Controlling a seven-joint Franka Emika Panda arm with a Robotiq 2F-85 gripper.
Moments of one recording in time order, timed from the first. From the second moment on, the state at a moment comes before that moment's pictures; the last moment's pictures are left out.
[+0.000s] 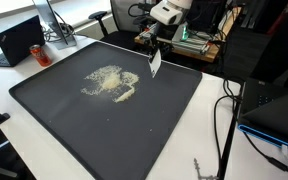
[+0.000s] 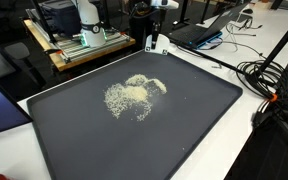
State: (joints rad) arm 0.23 0.04 0.11 -2.48 -0.68 2.51 0.14
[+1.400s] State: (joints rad) arm 0.08 -0.01 0.06 -2.49 -0.39 2.45 -0.18
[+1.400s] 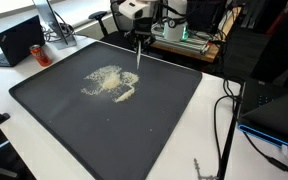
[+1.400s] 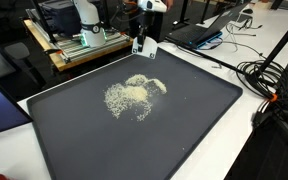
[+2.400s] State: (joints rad) arm -0.03 -0.04 -0.07 -2.49 0.05 2.48 -0.45
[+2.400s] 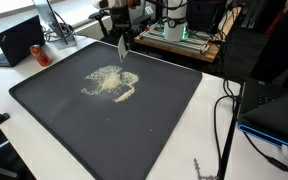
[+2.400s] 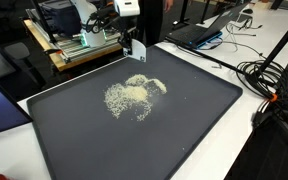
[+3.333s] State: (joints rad) arm -0.11 -0.05 -0.11 -2.52 -0.29 2.65 0.04
